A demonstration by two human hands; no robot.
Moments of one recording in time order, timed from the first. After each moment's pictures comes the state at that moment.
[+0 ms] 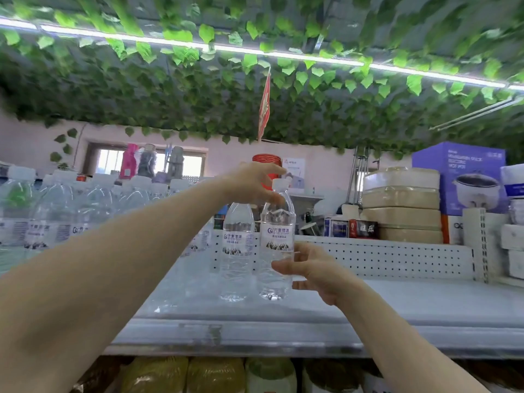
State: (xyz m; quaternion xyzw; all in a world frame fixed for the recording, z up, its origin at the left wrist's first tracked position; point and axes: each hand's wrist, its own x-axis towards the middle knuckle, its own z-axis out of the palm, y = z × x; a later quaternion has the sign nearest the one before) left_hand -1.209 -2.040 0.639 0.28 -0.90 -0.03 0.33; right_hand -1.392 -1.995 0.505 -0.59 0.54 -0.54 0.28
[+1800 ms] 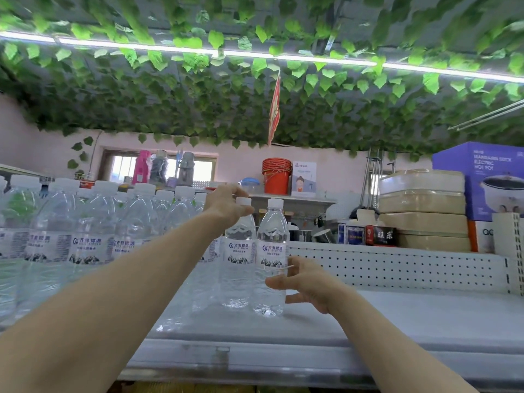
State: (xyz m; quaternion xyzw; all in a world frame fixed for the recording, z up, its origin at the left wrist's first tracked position) left_hand -1.203 -2.112 0.603 0.38 -0.73 -0.20 0.53; right_hand -1.397 -2.063 0.501 -0.61 0.55 -0.49 0.30
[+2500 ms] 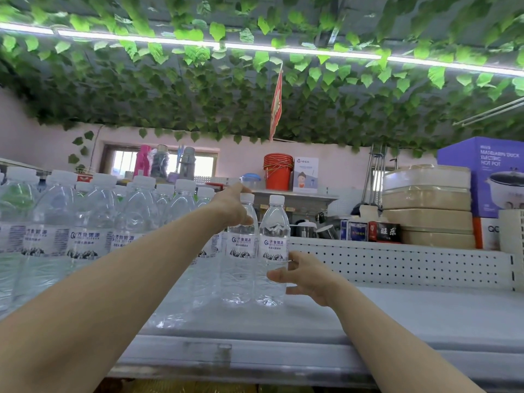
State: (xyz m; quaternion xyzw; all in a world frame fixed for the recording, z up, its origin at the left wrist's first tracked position) left_hand -1.206 -2.123 0.604 0.41 -0.78 -0.21 0.43; right_hand -1.406 -2.091 0.498 -0.61 0.56 -0.48 0.30
